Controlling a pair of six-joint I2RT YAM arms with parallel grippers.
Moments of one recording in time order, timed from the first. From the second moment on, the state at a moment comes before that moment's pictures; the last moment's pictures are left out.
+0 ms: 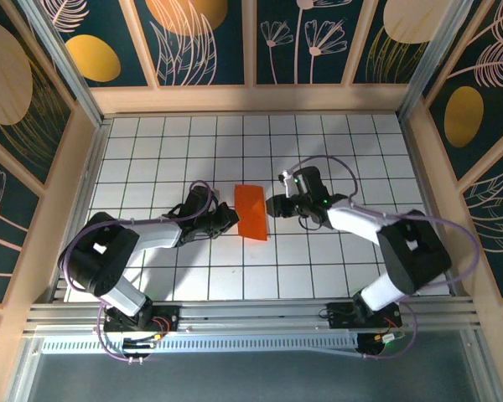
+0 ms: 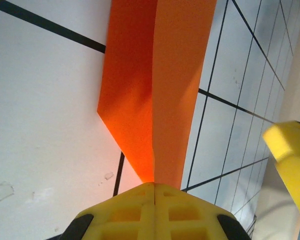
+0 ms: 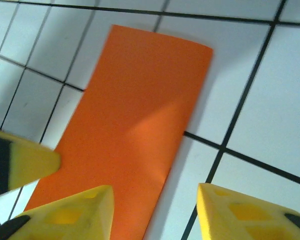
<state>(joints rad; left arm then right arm) -0.59 1.59 0.61 0.25 0.36 -1.15 0.58 1.49 0.75 -0.03 -0.29 0.32</state>
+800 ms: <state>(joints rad) -0.61 1.58 0.62 0.22 0.36 -1.17 1.14 1.45 0.55 0.16 0.35 -0.01</state>
